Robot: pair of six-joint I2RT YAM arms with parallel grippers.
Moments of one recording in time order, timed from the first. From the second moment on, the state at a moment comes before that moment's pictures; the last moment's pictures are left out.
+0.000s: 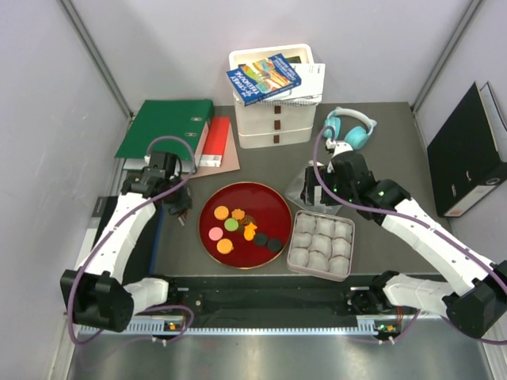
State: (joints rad) left arm -0.14 1.18 1.01 -0.92 -0.02 -0.57; right arm 0.63 1.11 1.03 -0.66 0.11 0.44
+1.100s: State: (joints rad) left arm -0.92 1.34 1.20 -0.95 -0.14 -0.52; right arm 0.63 0.99 0.95 -0.71 0.12 0.48
